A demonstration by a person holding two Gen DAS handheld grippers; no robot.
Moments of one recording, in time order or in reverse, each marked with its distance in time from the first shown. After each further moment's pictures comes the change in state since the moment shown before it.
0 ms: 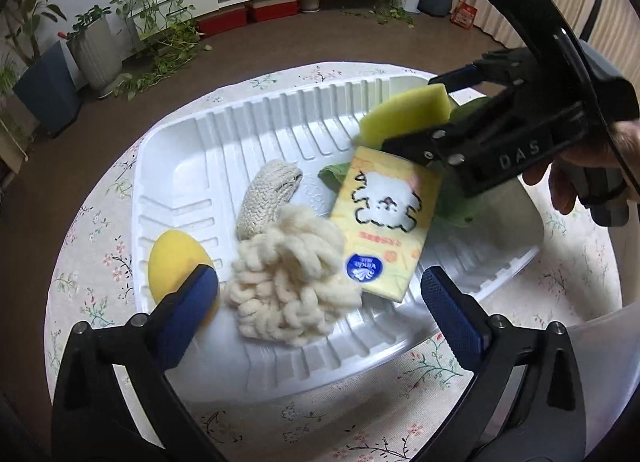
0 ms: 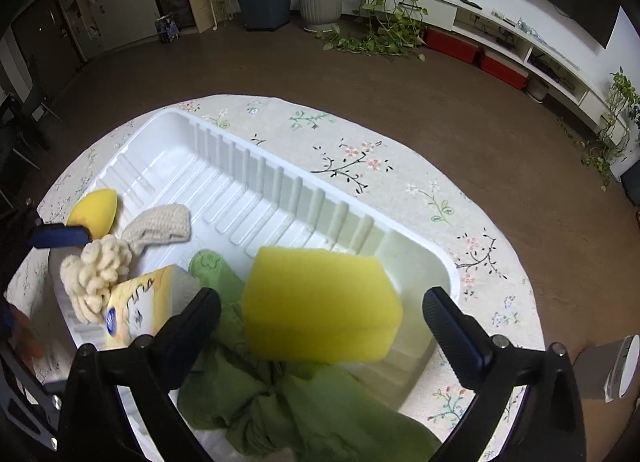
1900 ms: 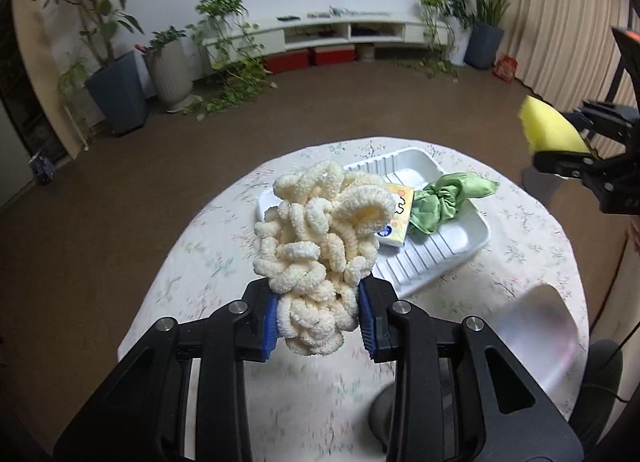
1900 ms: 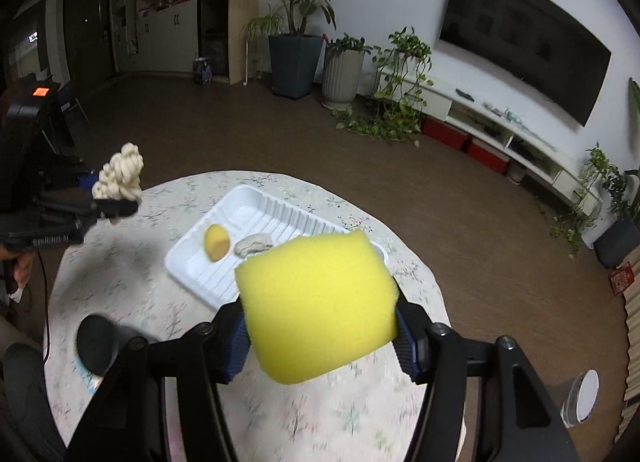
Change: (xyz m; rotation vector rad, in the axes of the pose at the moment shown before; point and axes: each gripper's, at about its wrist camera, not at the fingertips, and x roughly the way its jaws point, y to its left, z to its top) left arm -0.143 0.005 -0.020 -0.118 -0.136 0.159; right arm -0.200 0.046 -0.054 -0.147 -0.252 -0.048
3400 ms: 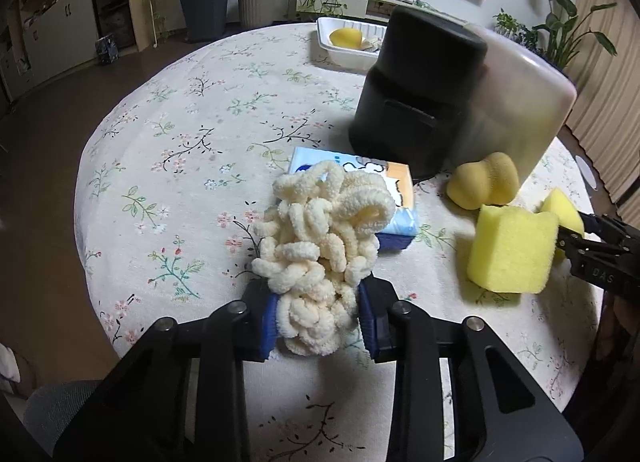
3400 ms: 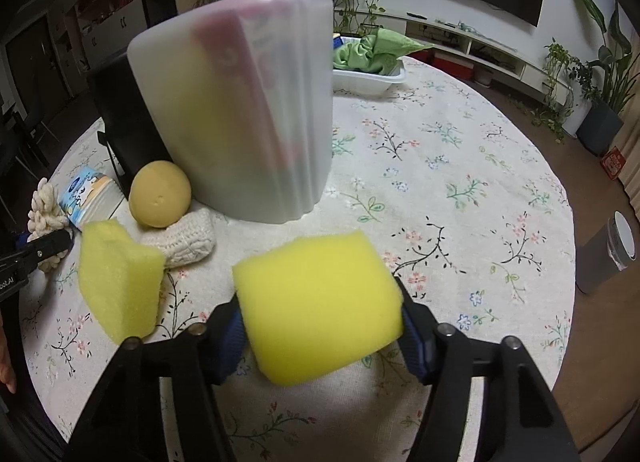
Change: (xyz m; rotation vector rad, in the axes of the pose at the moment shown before) left arm -0.048 -0.067 -0.288 -0.367 0.010 0.112; right arm -0.007 0.111 -0.265 0.256 0.097 -0.055
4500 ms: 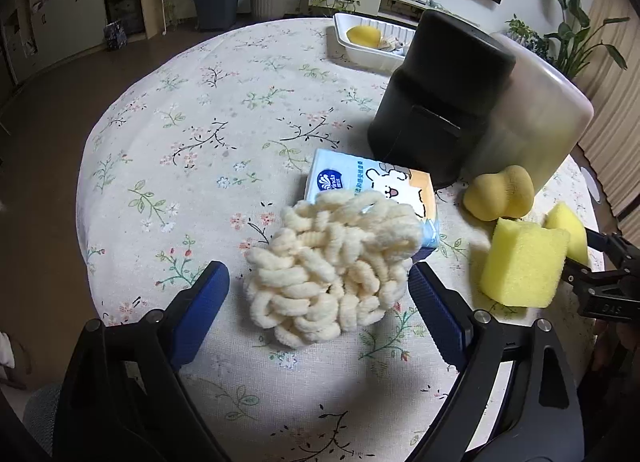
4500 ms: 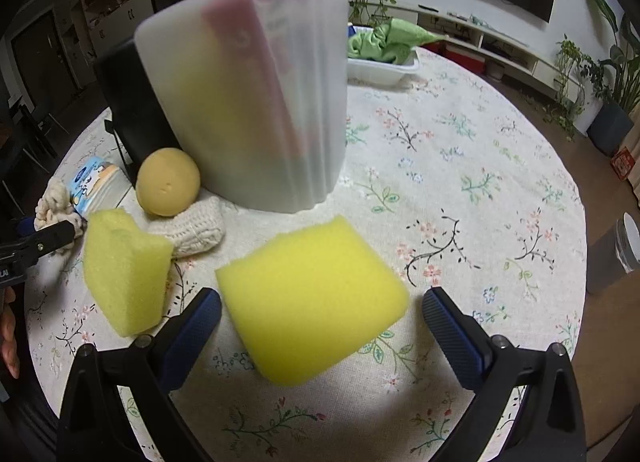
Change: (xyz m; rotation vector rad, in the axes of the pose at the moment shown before) left arm 0.007 0.016 0.000 -0.046 0.025 0.010; right arm 0.006 0.000 0.001 -0.011 0.041 0.035
